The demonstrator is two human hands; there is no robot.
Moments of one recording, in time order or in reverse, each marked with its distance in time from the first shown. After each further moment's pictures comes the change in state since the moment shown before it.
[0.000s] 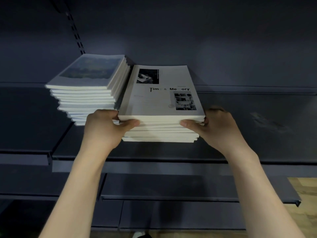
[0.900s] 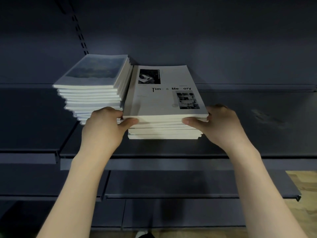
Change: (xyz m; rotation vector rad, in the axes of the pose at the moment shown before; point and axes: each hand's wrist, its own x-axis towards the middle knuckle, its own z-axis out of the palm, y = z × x) left_hand -0.001 -0.011 -0.015 0.250 -0.039 0.102; right_hand -0.010 -0.020 -0.001 -0.009 0.056 0.081
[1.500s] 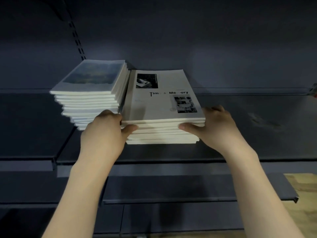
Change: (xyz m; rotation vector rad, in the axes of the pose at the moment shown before) left_hand -0.003 0.012 -0.006 0.219 -0.035 0.047; right_hand 0.007 0.001 0.003 -0.175 -0.042 0.014
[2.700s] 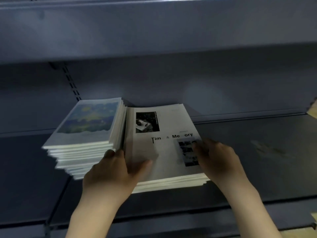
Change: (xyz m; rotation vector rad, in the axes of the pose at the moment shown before) left_hand 0.044 0.008 -0.008 0.030 -0.262 -0.005; right_hand 0.024 -0.021 -0.012 0.135 0.050 0.213
